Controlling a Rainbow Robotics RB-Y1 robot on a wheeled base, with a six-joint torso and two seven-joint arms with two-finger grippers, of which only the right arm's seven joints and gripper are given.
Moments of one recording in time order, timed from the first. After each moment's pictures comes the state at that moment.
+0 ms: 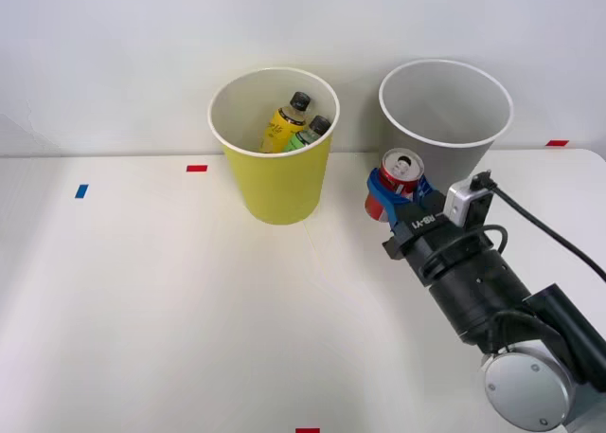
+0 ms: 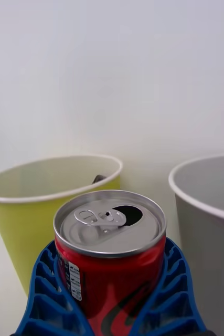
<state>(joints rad) 0.04 -0.55 0.47 -2.00 -1.10 -0.21 2.21</state>
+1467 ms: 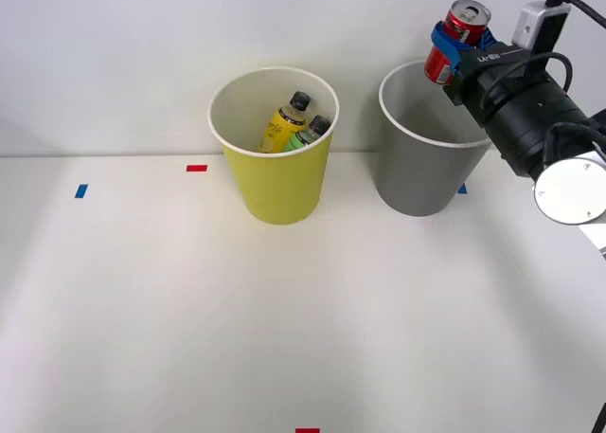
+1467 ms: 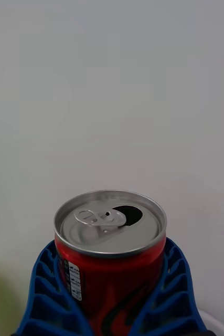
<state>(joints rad) -0.45 -0.68 0.29 -1.64 -1.33 -0.07 2.15</state>
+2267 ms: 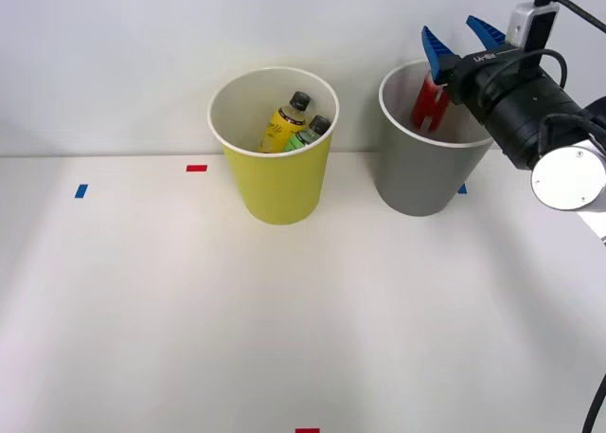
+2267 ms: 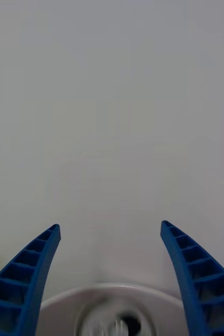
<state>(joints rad) -0.51 -0.70 0.32 -1.54 -1.33 -0.06 2.14</state>
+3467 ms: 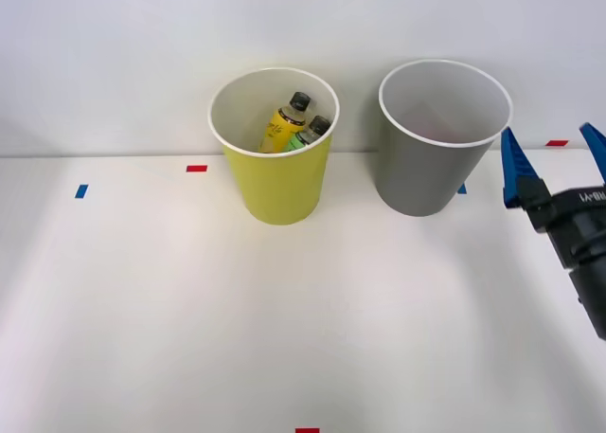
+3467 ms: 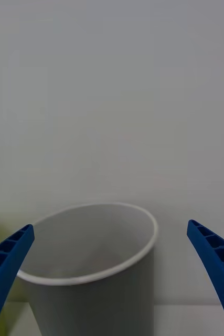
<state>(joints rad) 0.31 -0.72 0.15 -2.12 -1.25 -0.36 2.14</state>
